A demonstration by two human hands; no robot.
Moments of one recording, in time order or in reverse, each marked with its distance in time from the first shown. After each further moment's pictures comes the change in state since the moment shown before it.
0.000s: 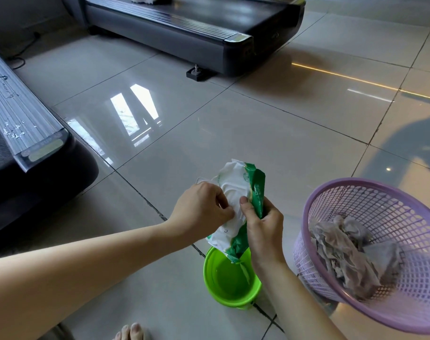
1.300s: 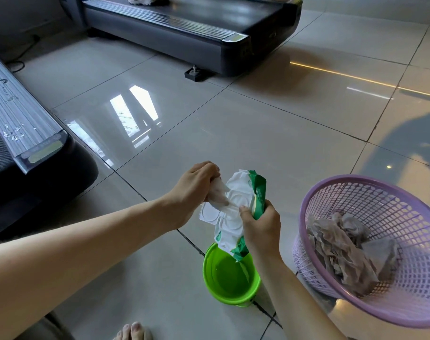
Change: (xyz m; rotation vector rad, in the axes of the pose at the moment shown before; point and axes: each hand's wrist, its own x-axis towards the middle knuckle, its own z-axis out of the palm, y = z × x) left_hand 0.012 0.016 -0.026 -0.891 -0.013 -0.239; right_hand 0.015 0.027 -0.009 -0.423 0.133 -0.051
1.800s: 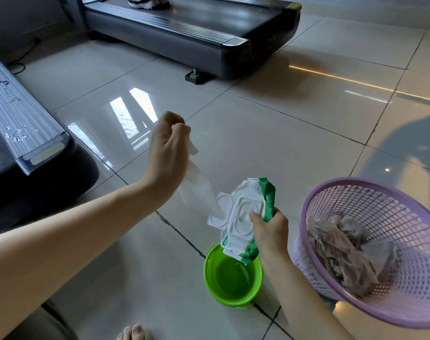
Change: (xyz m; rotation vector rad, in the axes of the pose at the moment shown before) left_hand 0.009 0.041 -0.028 0.020 0.379 0.518; right_hand 0.013 0.015 -0.007 0.085 0.013 0.188
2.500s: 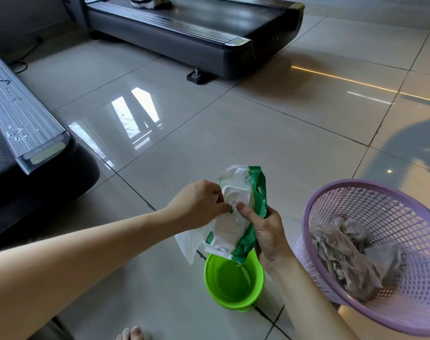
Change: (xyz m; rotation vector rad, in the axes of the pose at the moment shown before) left_hand -0.032 -0.064 0.011 0.812 -0.687 -0.100; right_hand -0.012 -0.026 0.000 0.515 -0.421 0.119
